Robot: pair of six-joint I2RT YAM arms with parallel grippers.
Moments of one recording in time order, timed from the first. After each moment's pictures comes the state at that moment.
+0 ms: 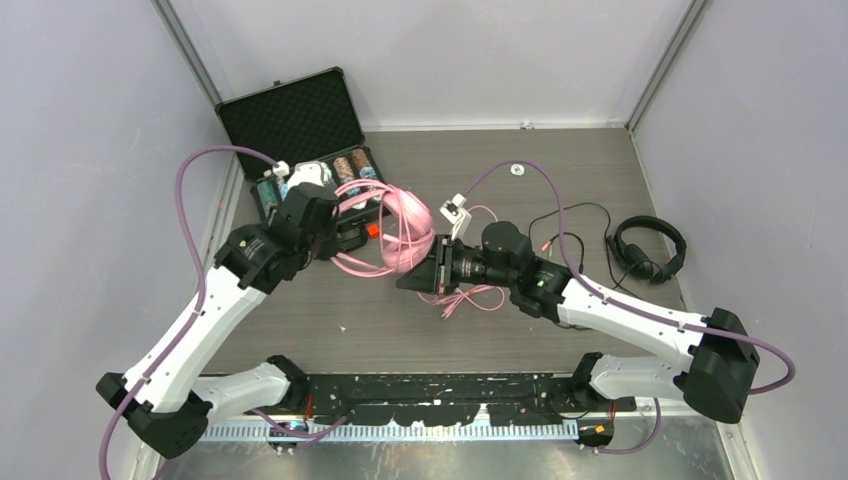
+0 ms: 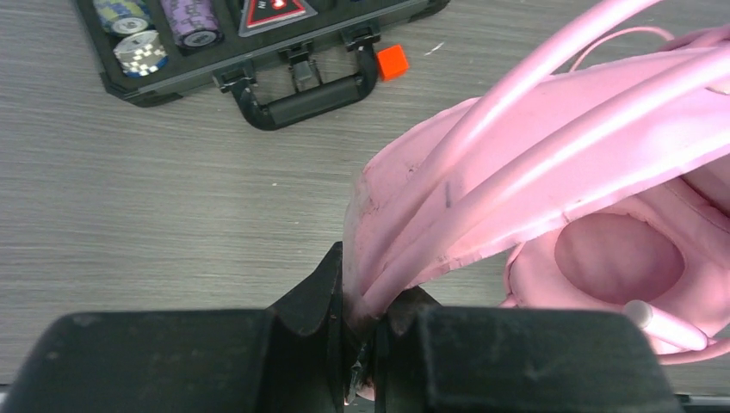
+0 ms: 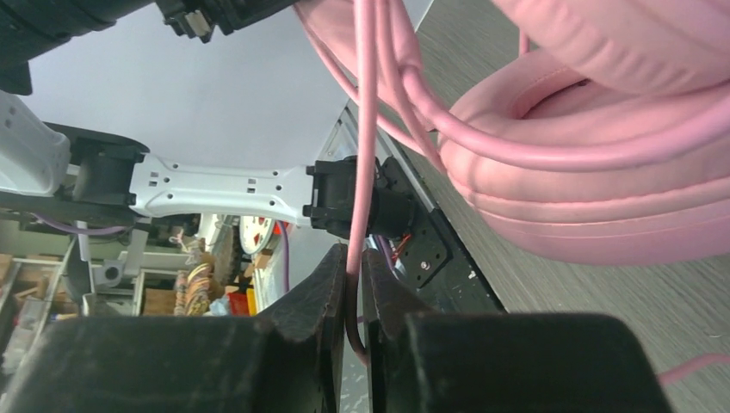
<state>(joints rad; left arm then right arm) -0.63 1.07 1.31 -1.04 -0.44 -0.57 0.93 1.18 0.82 0.17 -0.40 0.93</state>
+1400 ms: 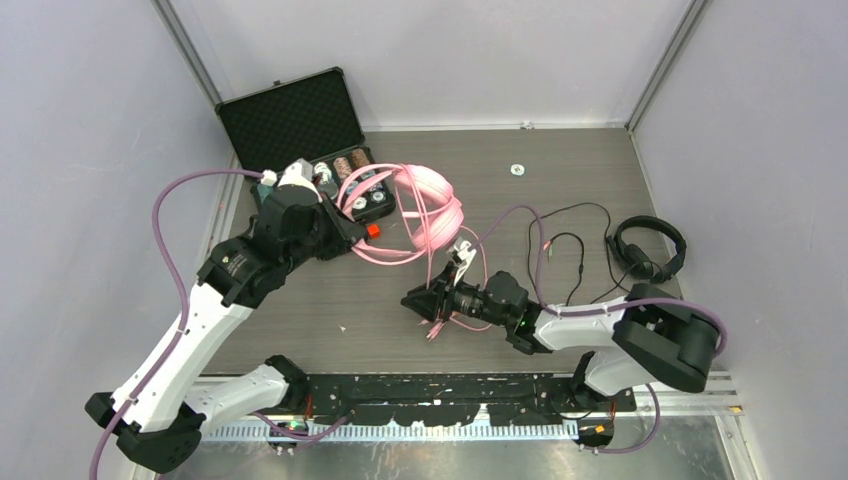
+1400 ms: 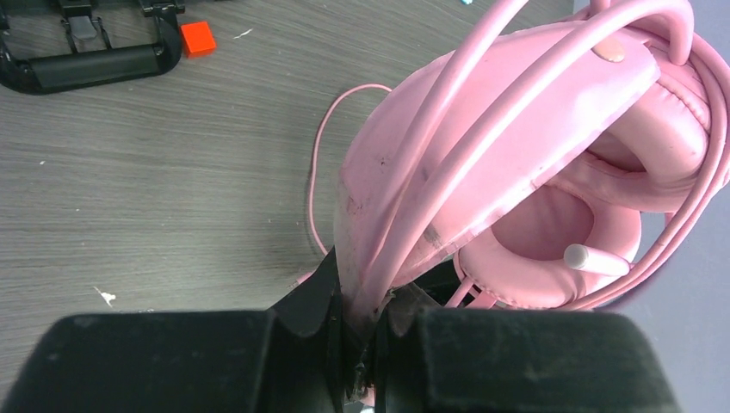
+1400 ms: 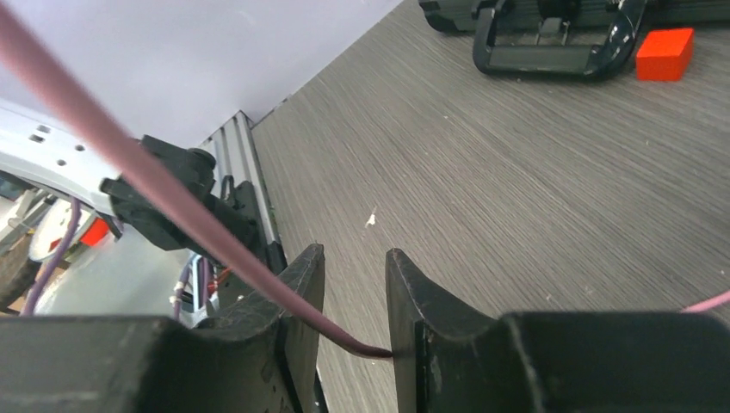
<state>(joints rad) -0.62 0.97 1.27 -0.87 -0.18 -0.89 1.01 1.38 0.39 0.98 -0.18 0.53</state>
